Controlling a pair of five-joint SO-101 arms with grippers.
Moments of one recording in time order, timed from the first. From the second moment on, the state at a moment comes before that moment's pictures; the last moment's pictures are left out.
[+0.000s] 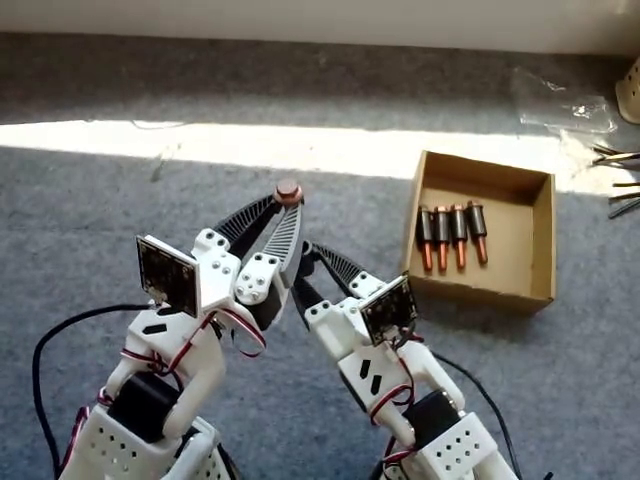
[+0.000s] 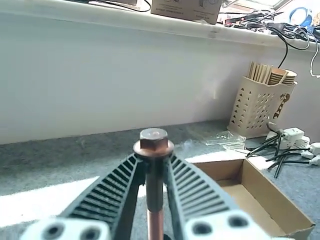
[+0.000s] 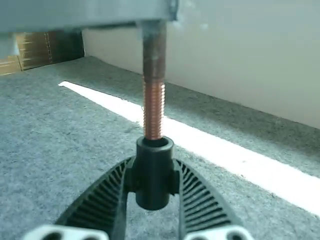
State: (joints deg) left arm 25.2 -85.5 69.6 24.0 13.8; right arm -39.0 -91.3 95.8 7.0 3.3
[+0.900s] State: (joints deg) left arm 28.2 -85.5 74.4 23.3 13.8; right arm -38.9 -91.3 95.8 6.9 3.2
